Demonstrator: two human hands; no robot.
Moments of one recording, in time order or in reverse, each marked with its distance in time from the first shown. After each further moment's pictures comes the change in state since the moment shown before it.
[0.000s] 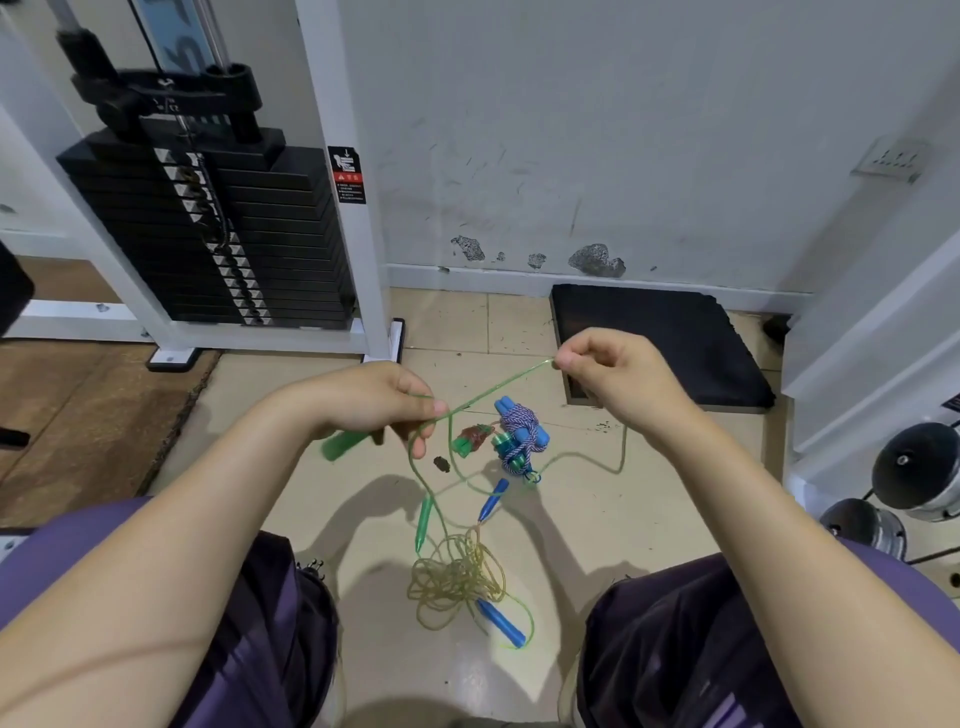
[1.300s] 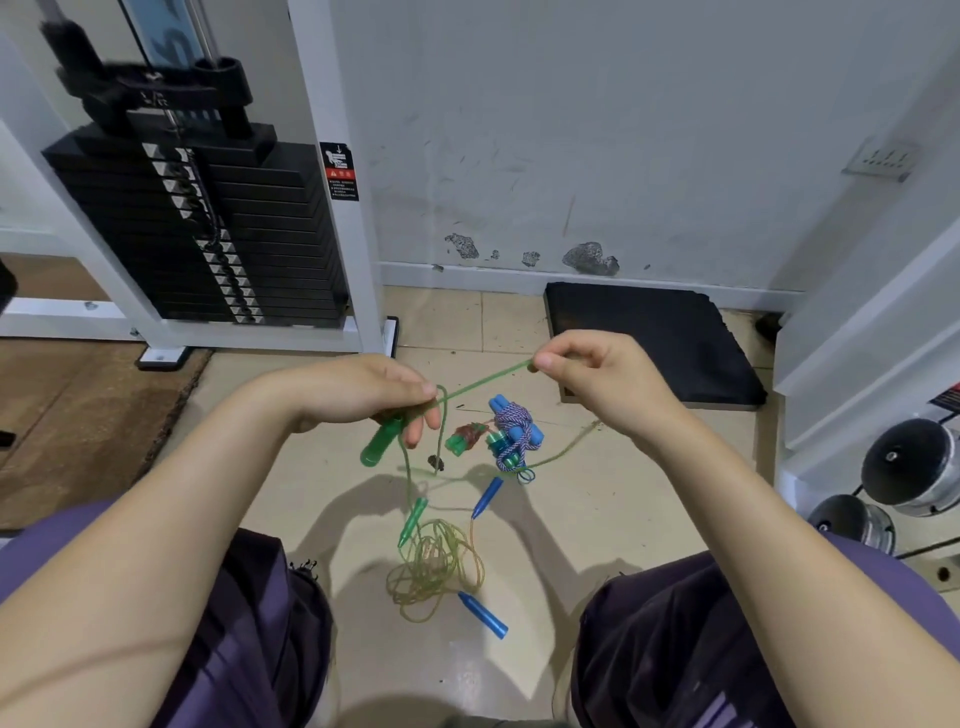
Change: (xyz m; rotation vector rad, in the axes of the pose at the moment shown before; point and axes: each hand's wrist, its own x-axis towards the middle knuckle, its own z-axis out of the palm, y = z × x) left_hand -0.005 0.001 -0.008 -0.060 -0.039 0.069; right_hand -0.007 -0.008 0.005 0.029 -0.069 -0.058
